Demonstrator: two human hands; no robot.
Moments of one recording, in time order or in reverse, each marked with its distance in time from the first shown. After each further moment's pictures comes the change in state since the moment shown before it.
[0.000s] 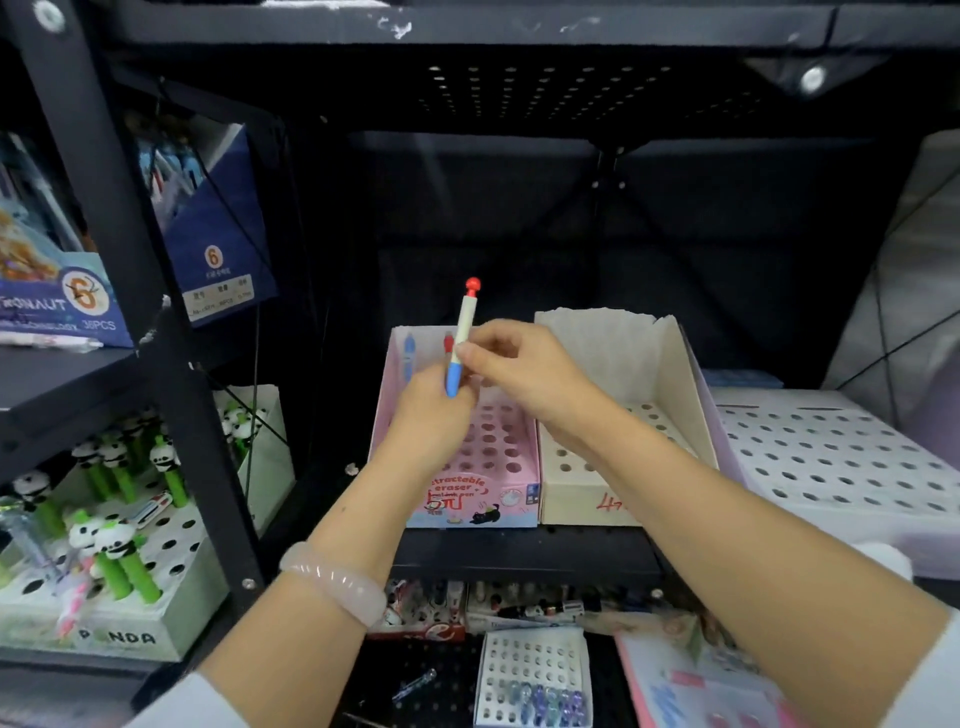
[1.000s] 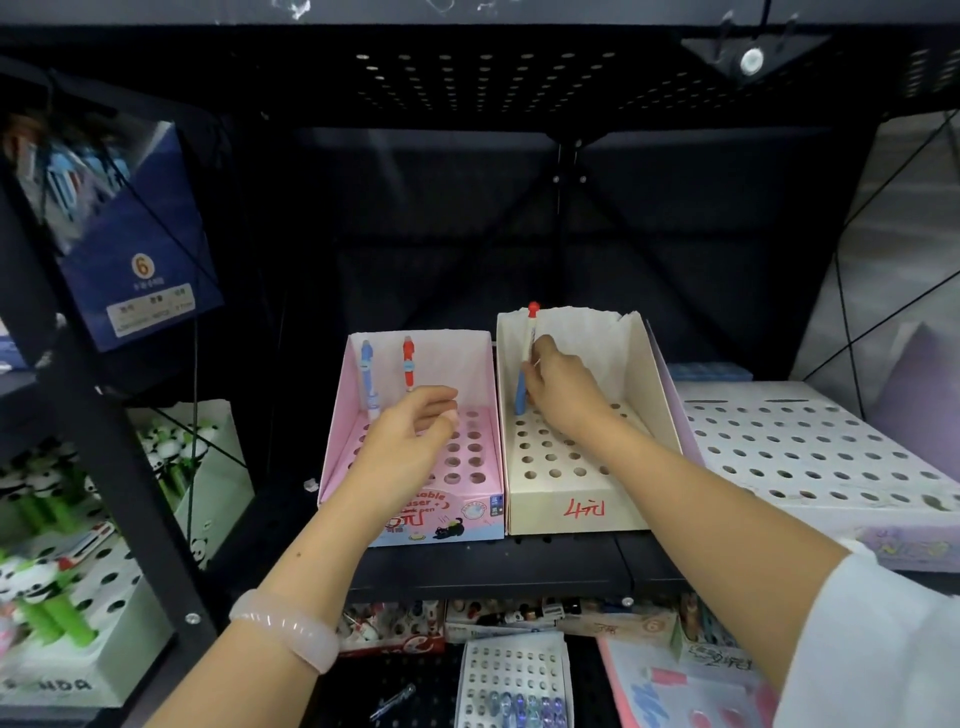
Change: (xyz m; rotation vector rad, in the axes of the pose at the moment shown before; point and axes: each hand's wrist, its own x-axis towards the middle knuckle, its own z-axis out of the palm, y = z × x) left_hand 0.002 -0.030 0.014 0.064 -0.120 0.092; right_hand 0.016 0.081 -0.063 -0.809 0.138 0.233
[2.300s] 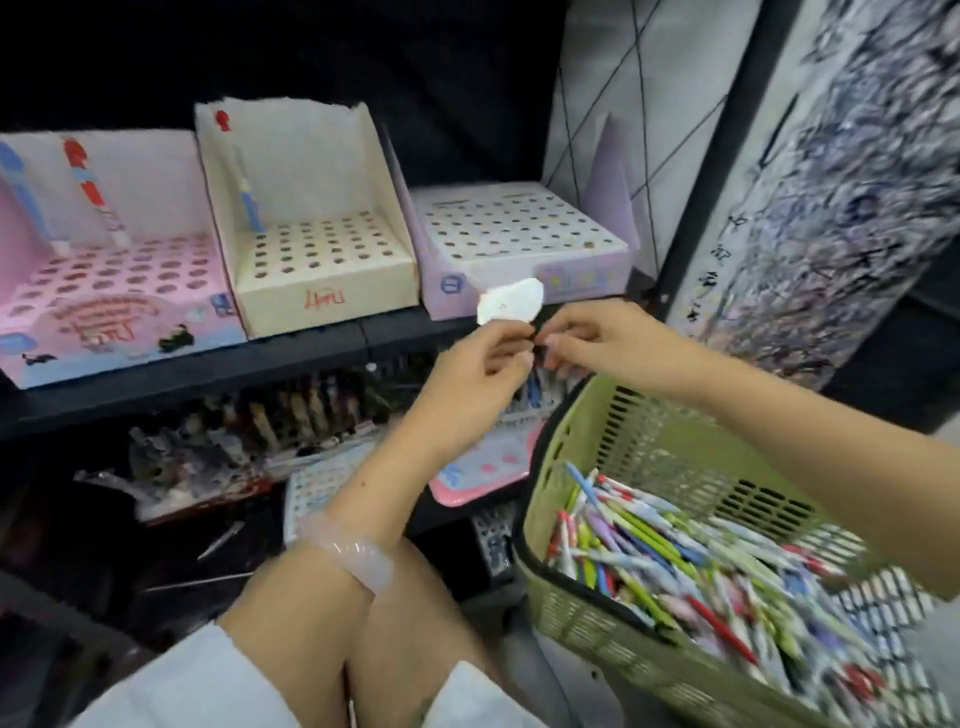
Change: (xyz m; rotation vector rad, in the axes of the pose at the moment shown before) left_hand -0.140 0.074 0.209 -0.317 -0.511 0.110; right_hand -0.265 0.122 -0.141 0.183 -0.237 0.256
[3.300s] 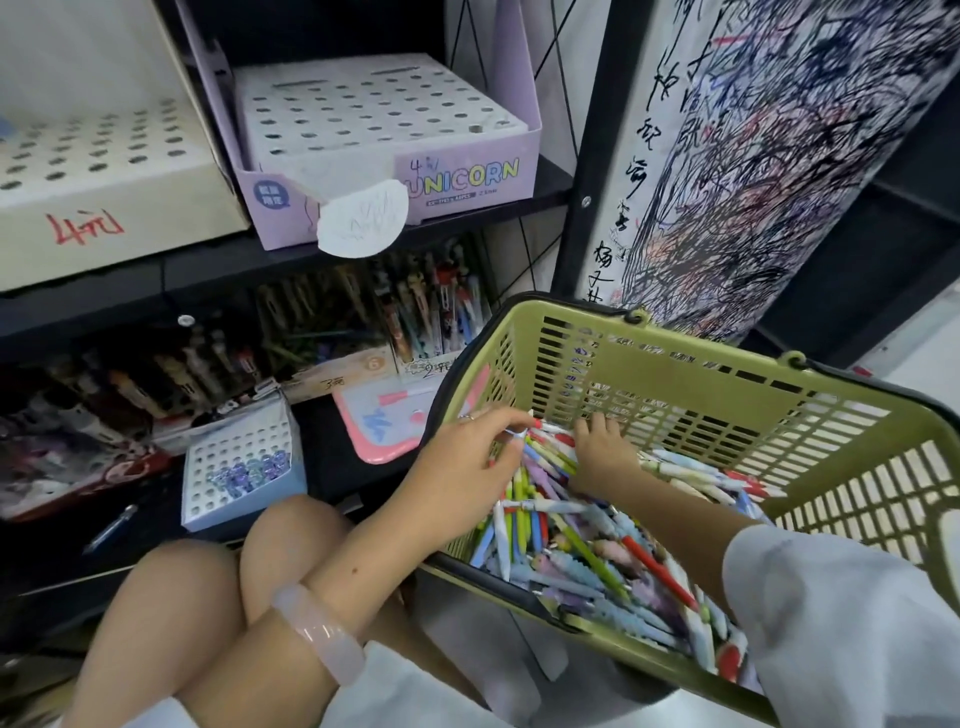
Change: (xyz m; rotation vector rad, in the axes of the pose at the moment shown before) left_hand -0.031 -0.072 0.109 0.299 -0.297 -0.082; right_hand -0.048 0.271 0.122 -0.686 -0.234 0.623
